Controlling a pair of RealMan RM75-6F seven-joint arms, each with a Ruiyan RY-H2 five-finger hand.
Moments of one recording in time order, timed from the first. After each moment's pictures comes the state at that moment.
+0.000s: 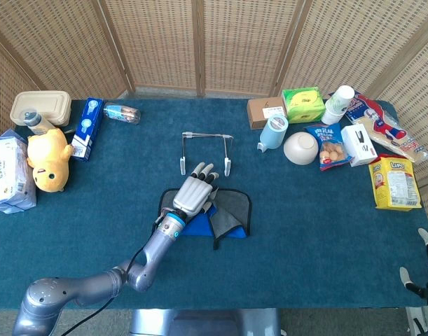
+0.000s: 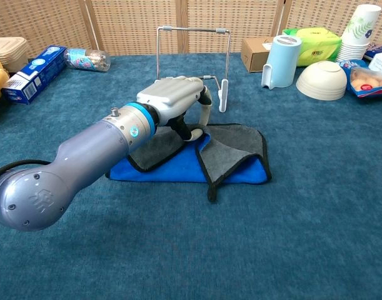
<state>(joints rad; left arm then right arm) -0.93 -2.06 -0.32 -0.96 1.22 0.91 0.39 -0.09 -1.09 0.08 -1.71 -1.30 1.49 0.07</state>
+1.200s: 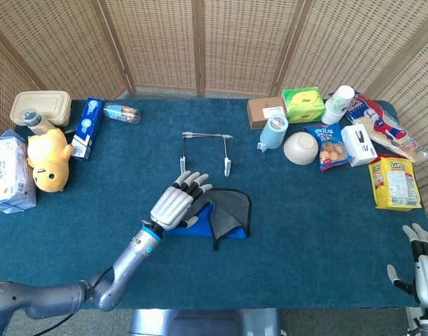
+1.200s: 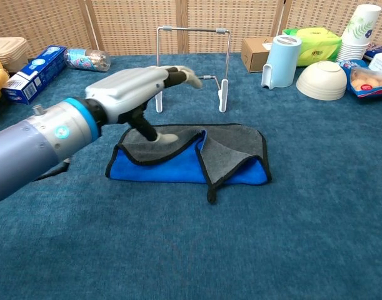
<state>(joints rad) -0.77 -1.79 -0.17 -1.38 1.32 1.07 0.32 -0.07 -1.11 0.07 -1.73 -1.34 1.46 0.05</state>
